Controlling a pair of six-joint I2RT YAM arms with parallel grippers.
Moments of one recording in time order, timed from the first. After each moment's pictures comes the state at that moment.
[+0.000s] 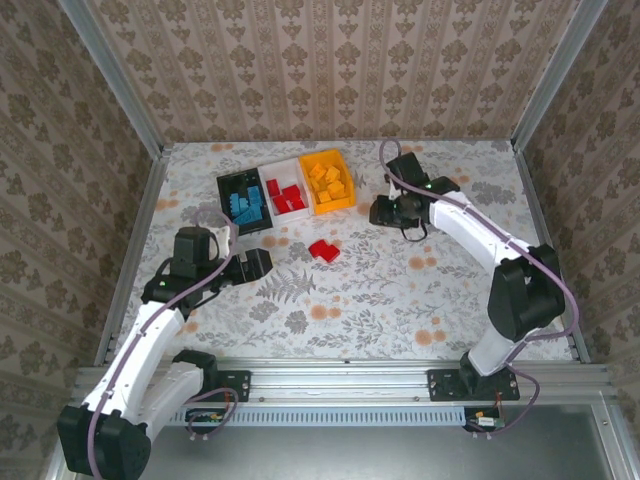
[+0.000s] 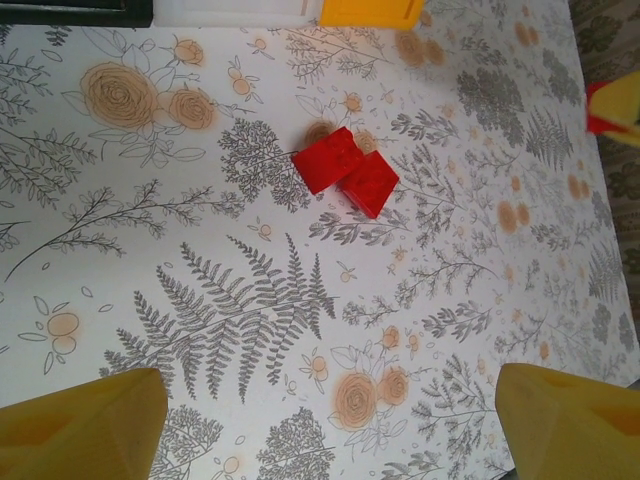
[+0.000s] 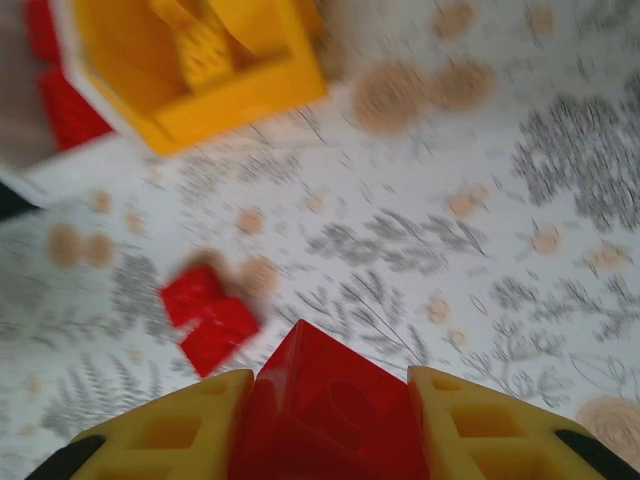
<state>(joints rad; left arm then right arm) -0.27 0.84 0.65 -0.57 0.48 -0.47 0.37 1.66 1.43 -0.75 -0.12 0.47</state>
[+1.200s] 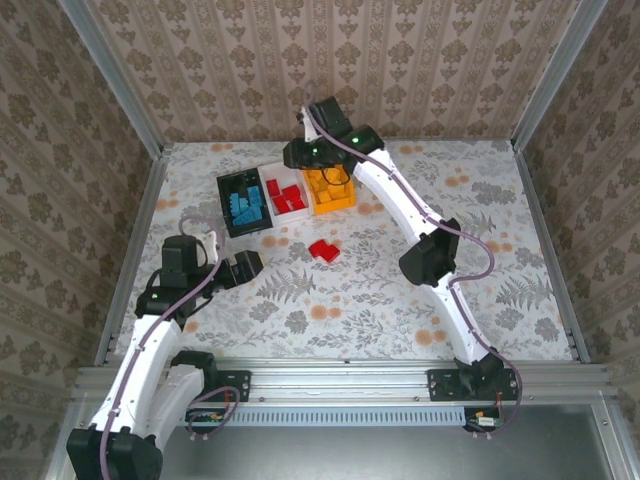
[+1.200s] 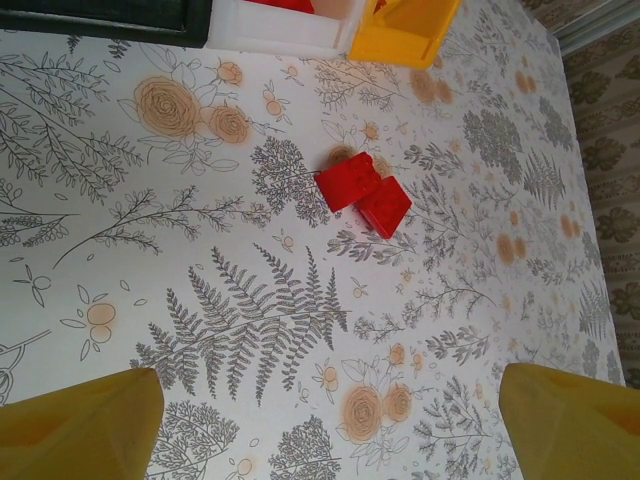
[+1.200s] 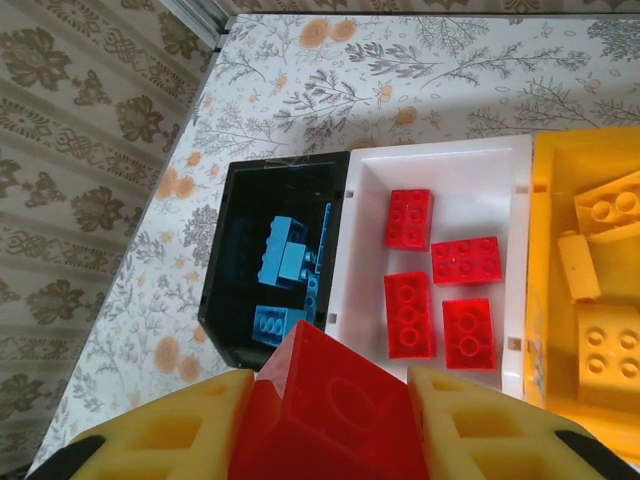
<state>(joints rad) -0.15 0.74 0.60 -0.58 0.52 -0.48 0.58 2.45 2.73 -0.96 -0.20 0.44</state>
